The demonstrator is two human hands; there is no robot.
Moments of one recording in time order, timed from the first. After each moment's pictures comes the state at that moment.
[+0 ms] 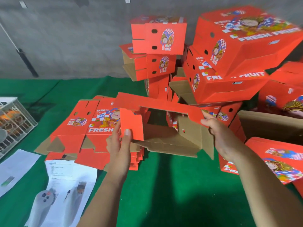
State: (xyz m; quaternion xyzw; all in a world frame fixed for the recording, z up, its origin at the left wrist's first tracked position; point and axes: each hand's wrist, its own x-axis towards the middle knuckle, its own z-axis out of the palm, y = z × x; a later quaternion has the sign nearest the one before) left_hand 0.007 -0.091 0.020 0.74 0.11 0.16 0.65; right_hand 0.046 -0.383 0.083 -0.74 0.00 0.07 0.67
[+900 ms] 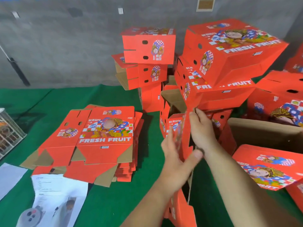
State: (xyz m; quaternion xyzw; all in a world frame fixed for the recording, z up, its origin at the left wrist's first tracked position) left_hand 0.003 -0.245 0.038 0.74 -0.10 -0.02 0.67; right_hand 0.084 -0.359 0.084 -0.73 0.08 -0.15 0.66
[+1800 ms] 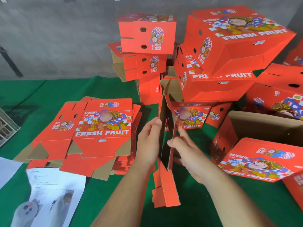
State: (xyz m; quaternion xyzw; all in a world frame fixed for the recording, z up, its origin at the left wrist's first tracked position) left_hand 0.046 -0.198 0.054 0.62 0.06 0.00 0.78; right_hand 0.011 -0.324 0.064 -0.73 0.01 0.14 0.67
